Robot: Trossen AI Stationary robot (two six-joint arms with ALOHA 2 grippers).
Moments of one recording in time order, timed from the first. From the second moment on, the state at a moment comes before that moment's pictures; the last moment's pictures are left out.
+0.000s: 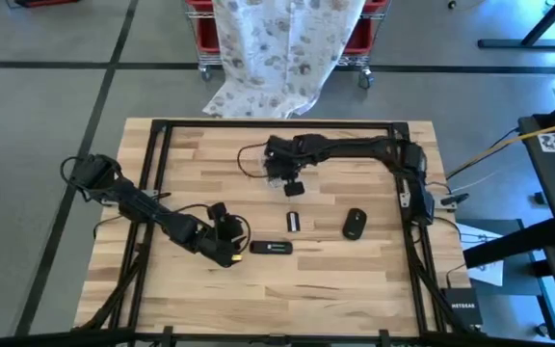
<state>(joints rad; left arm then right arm) -0.46 1.57 0.79 -0.28 -0.68 -0.61 -0.27 2.02 1.58 -0.75 0.02 -0.51</state>
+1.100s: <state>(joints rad) -0.55 1.57 0.79 -0.26 -0.75 -0.65 0.25 1.90 1.14 -0.13 0.01 0.24</state>
